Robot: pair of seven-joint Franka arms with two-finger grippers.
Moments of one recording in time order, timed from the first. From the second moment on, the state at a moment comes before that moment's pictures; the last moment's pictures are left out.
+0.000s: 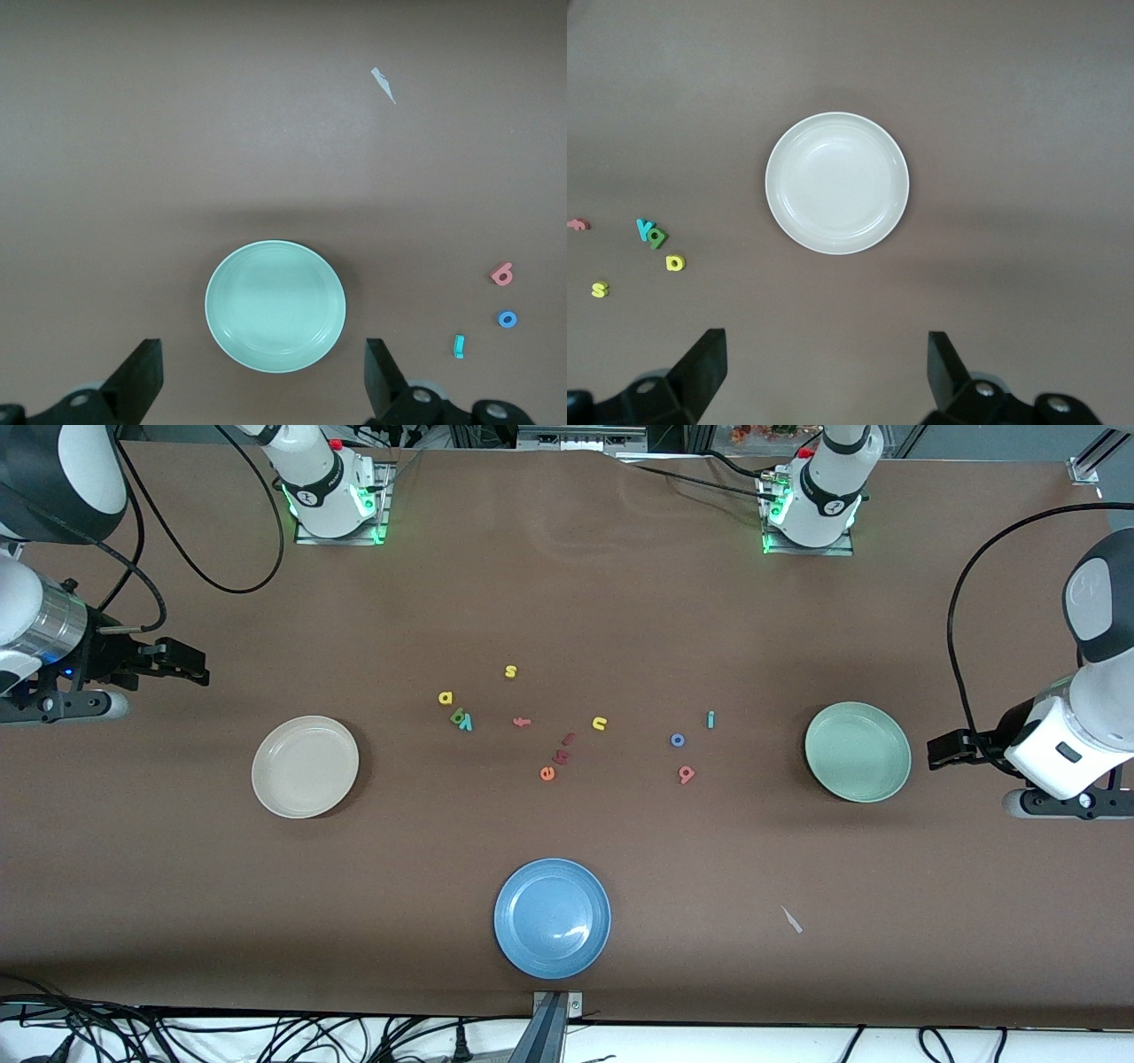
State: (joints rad) left arm -0.06 0.37 0.06 -1.35 0.02 1.67 -0.01; right arm 0.08 0.12 -0.06 -1.64 0.01 1.66 -0.06
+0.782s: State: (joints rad) left arm -0.08 0.37 0.02 -1.35 0.02 1.66 -0.01; right arm 0.08 0.12 -0.09 -1.64 0.02 1.65 -0.09
